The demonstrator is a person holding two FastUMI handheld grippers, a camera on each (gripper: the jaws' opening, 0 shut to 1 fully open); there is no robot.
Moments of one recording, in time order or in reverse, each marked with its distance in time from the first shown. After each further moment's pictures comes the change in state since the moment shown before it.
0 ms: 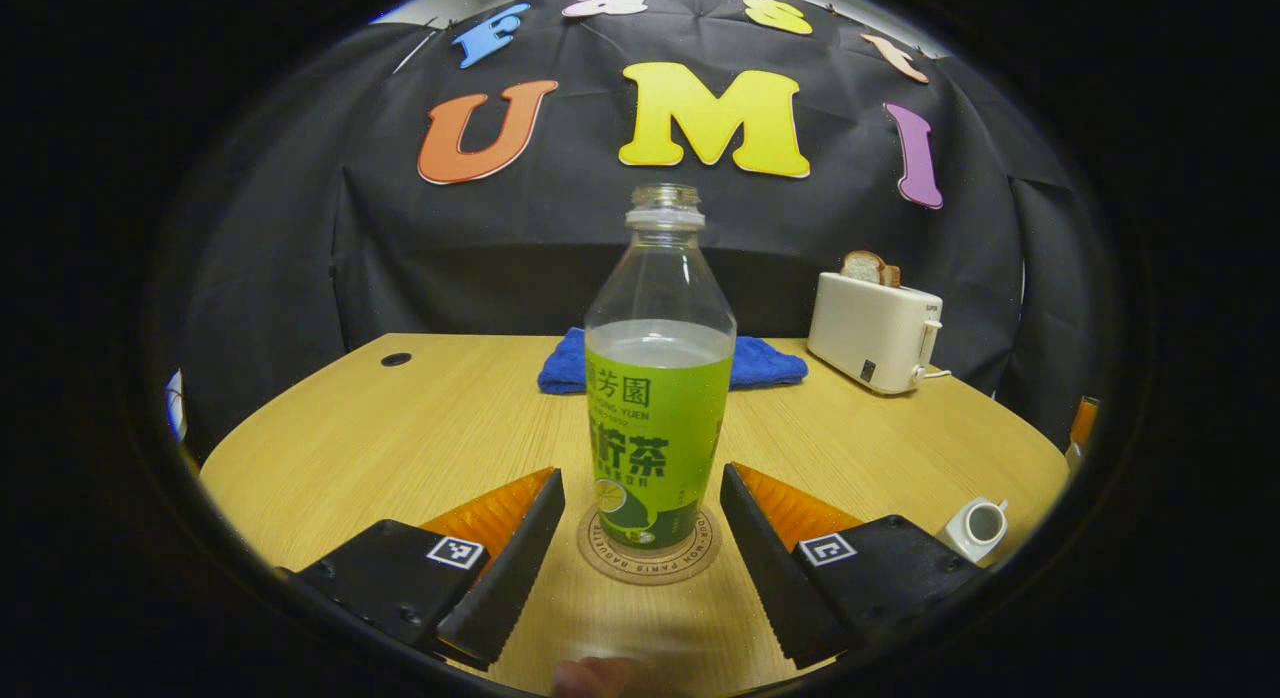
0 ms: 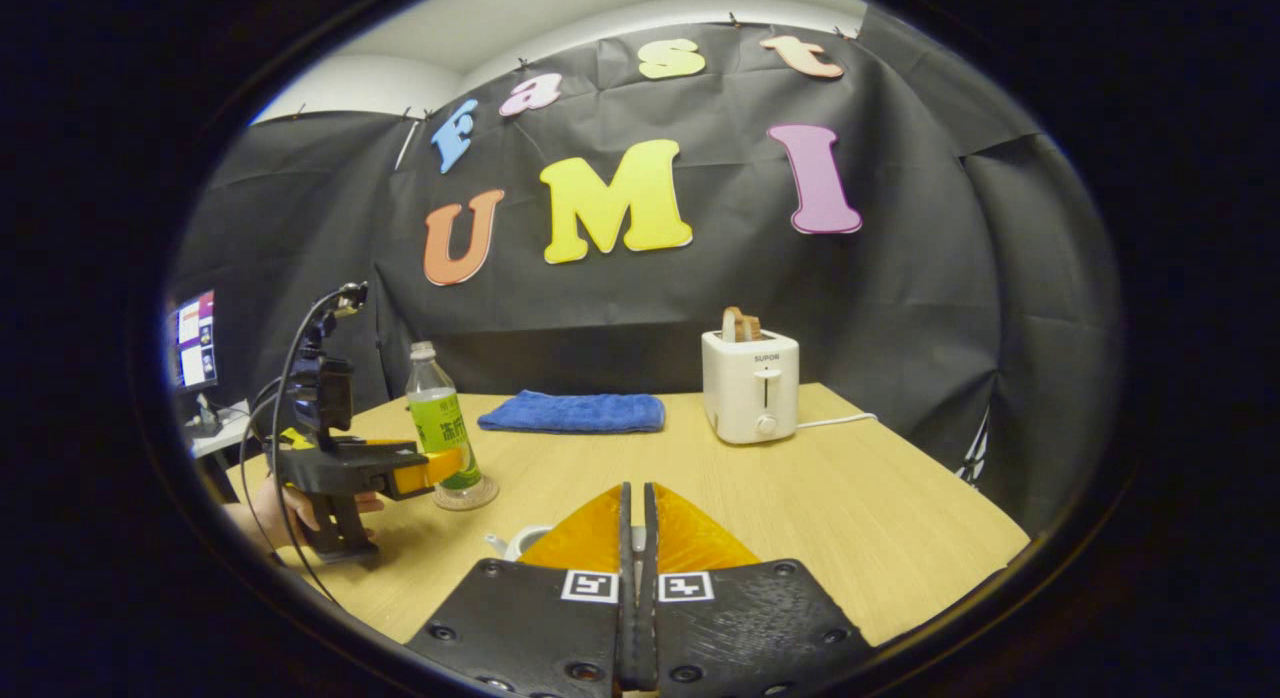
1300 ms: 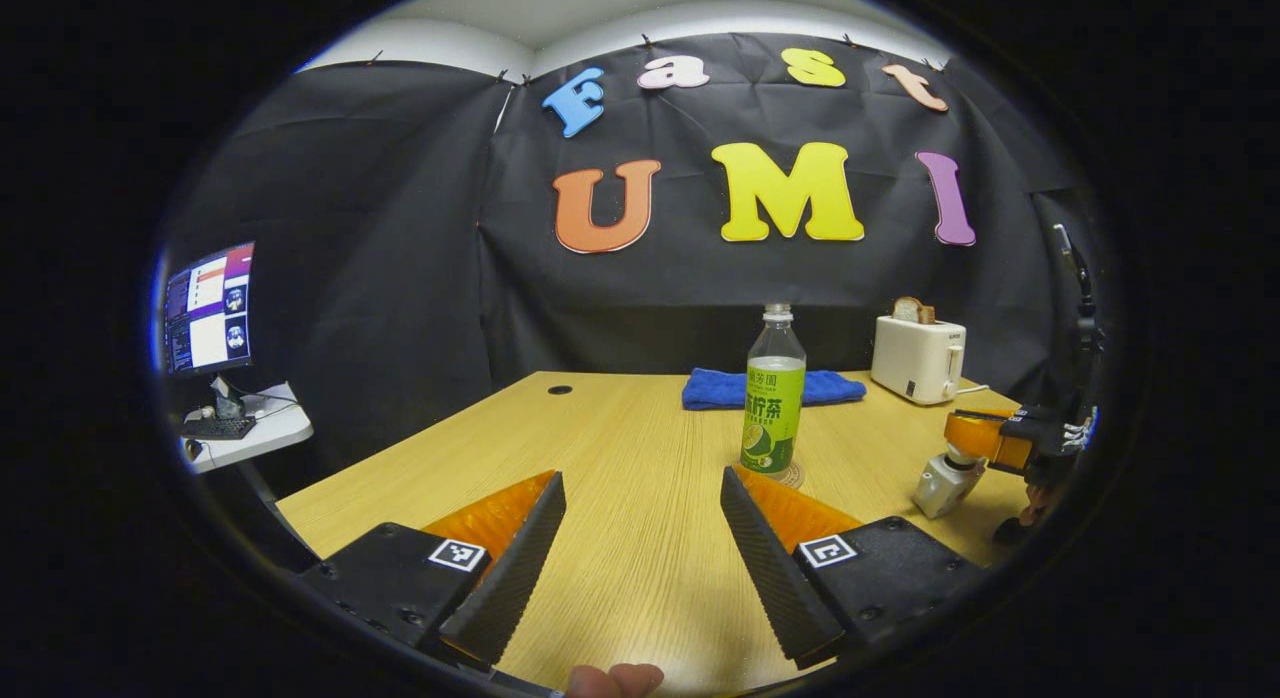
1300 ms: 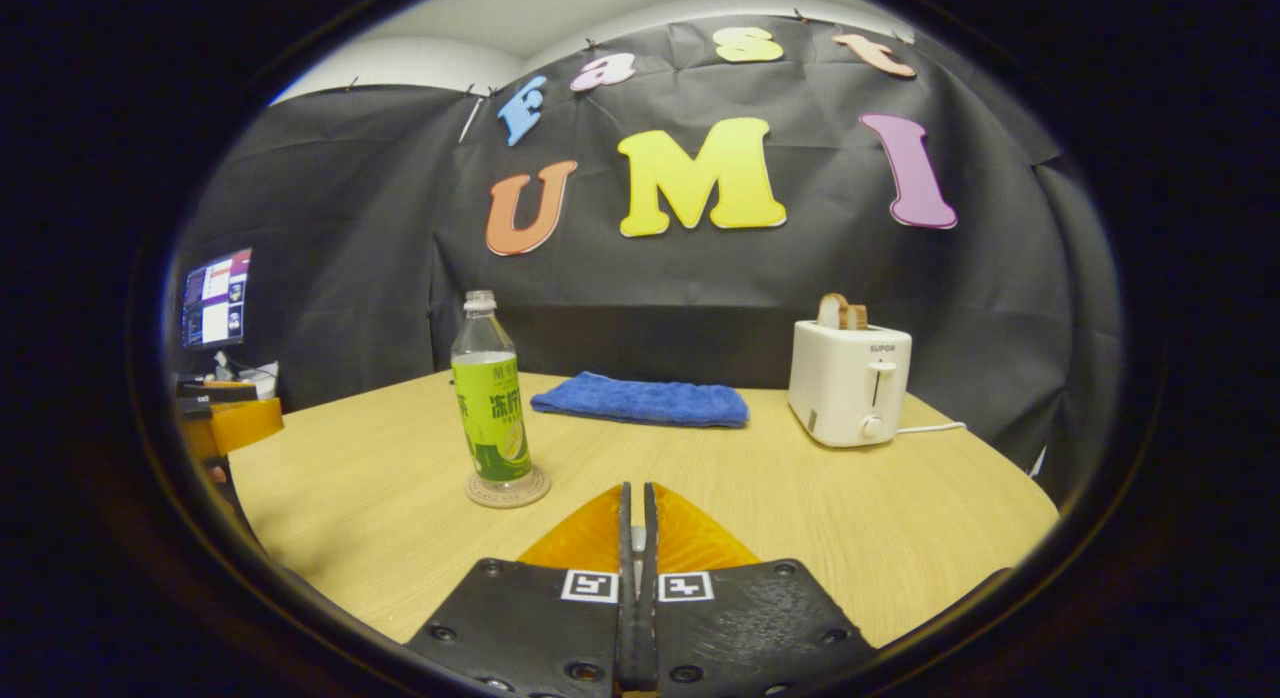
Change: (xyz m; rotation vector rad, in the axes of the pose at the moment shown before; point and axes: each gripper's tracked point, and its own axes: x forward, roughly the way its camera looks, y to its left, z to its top) left arm -0.180 0.078 -0.003 0.019 -0.151 0.268; right arm 0.069 0.070 -0.039 -0.095 0.026 0.158
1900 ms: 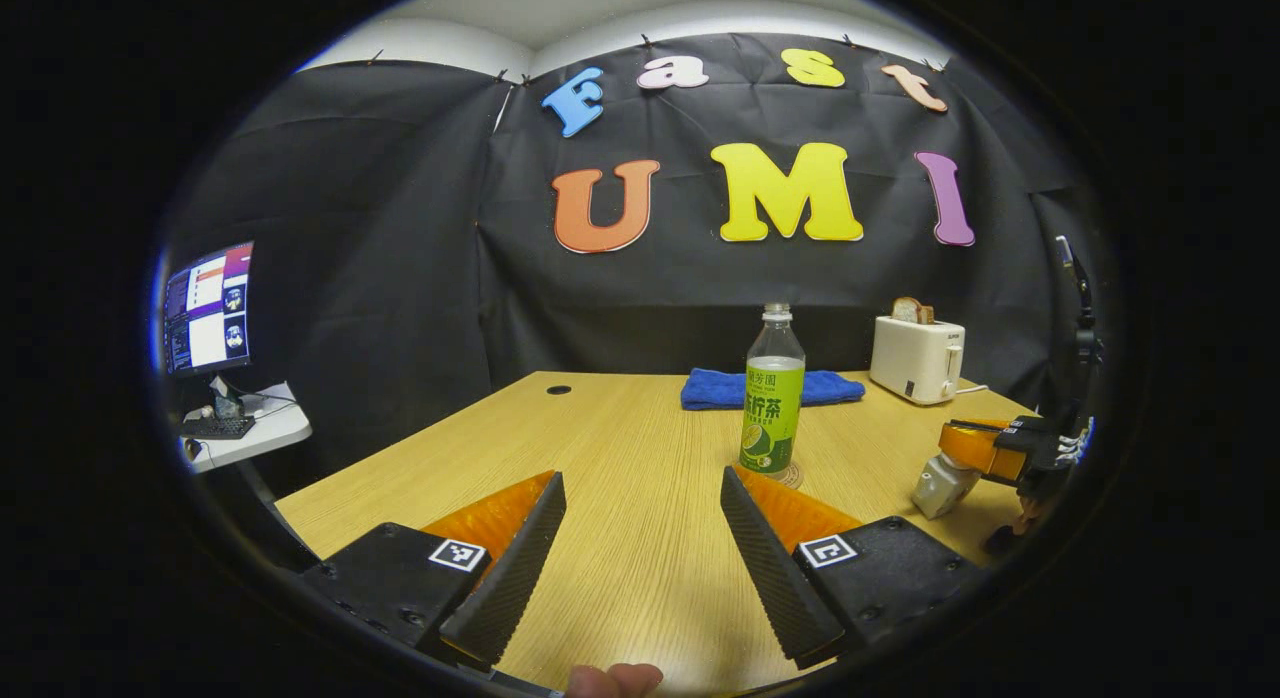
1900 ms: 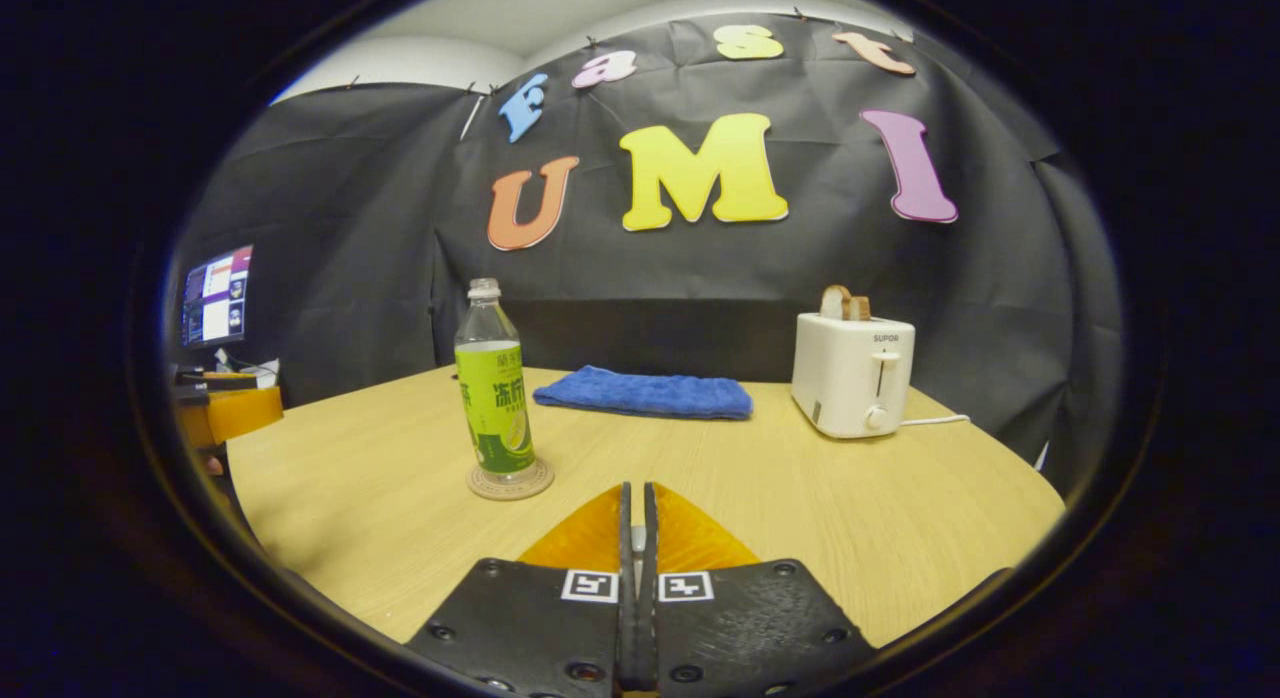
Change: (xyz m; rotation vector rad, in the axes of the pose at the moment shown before) left arm -0.001 -0.003 0.000 0.004 0.001 -0.009; right arm 0.001 0.004 -0.009 -0.003 0.001 -0.001
